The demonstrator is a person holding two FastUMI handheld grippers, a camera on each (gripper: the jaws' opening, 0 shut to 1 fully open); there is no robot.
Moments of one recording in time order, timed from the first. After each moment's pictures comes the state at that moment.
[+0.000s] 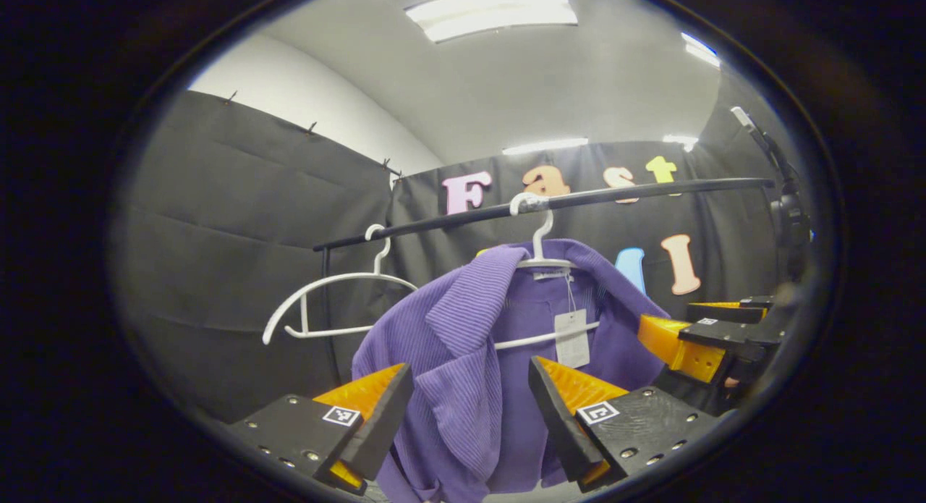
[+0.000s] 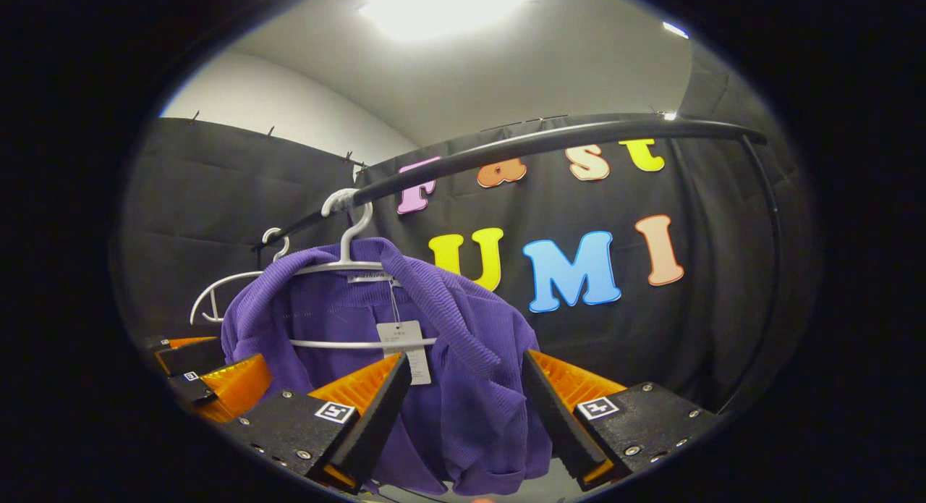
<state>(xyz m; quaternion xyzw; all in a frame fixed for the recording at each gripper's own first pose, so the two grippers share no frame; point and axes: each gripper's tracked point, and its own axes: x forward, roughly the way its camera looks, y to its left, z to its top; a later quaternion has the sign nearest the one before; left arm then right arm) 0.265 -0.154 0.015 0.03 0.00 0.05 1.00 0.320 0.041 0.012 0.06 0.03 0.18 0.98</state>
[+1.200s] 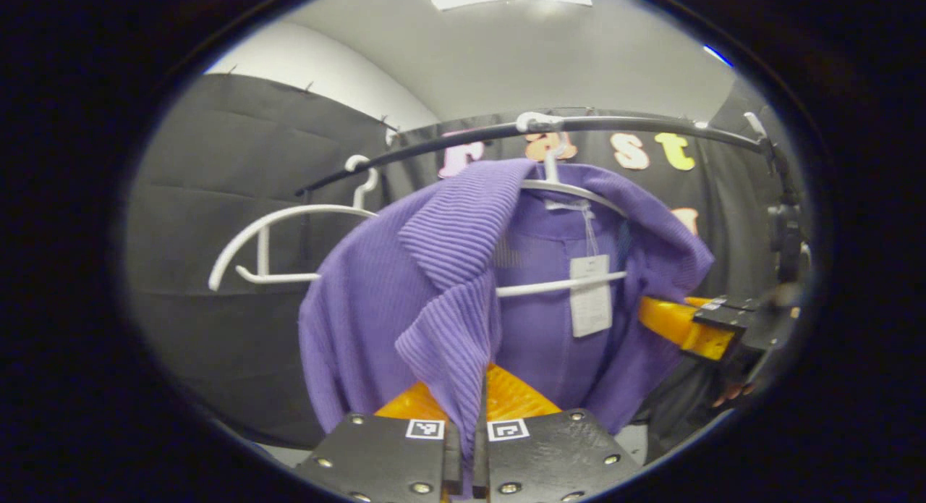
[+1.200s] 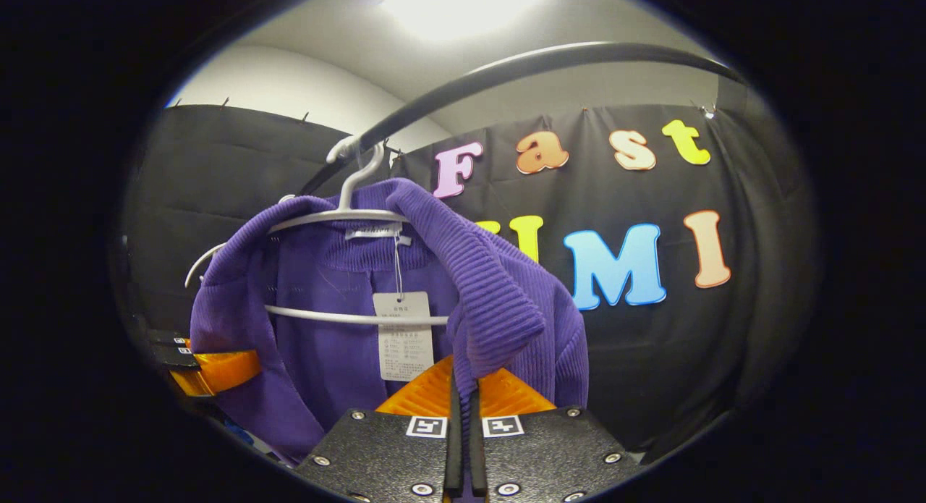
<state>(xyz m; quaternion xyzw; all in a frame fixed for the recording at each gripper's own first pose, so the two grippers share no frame) 0.307 -0.131 -0.030 0.01 0.05 0.06 1.00 0.355 0.063 -0.007 0.02 0.00 0.25 0.97</state>
